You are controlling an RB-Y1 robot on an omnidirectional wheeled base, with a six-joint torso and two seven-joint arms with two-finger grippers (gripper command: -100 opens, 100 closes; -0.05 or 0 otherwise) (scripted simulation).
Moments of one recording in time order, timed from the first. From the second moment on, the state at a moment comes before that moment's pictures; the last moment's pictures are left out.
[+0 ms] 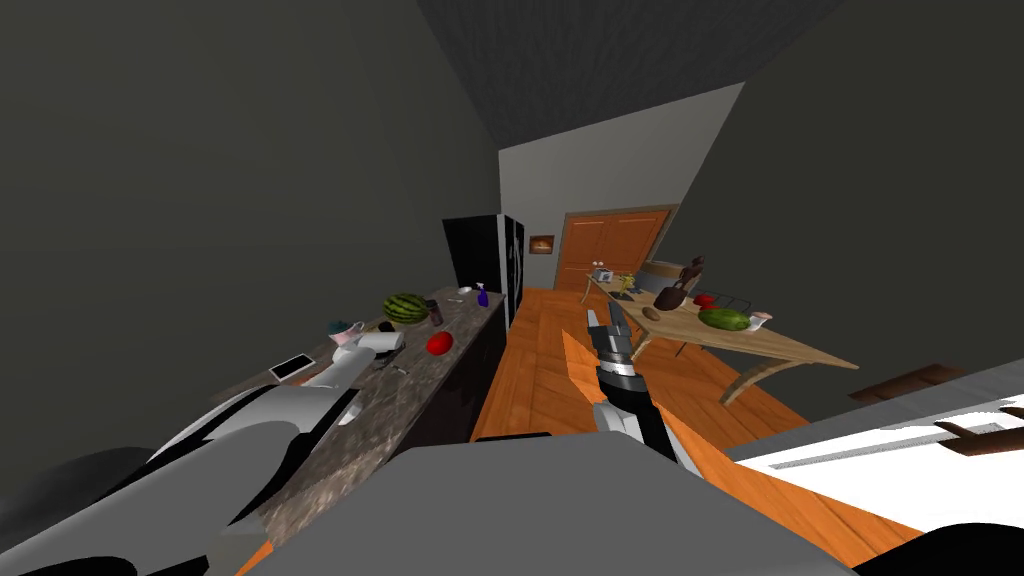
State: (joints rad) left arm -0.64 0.79 -0.09 -0.56 0.36 0.88 -0.46; right arm 0.50 -0.01 -0.01 -2.23 -0.02 -0.57 -0.02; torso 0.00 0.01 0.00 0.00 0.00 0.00
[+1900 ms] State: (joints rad) left arm -0.74 0.73 -0.10 -0.42 0.31 0.83 -0.46; right arm 0.50 -0.01 -0.01 -2.23 -0.02 -0.57 -0.02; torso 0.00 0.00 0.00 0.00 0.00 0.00
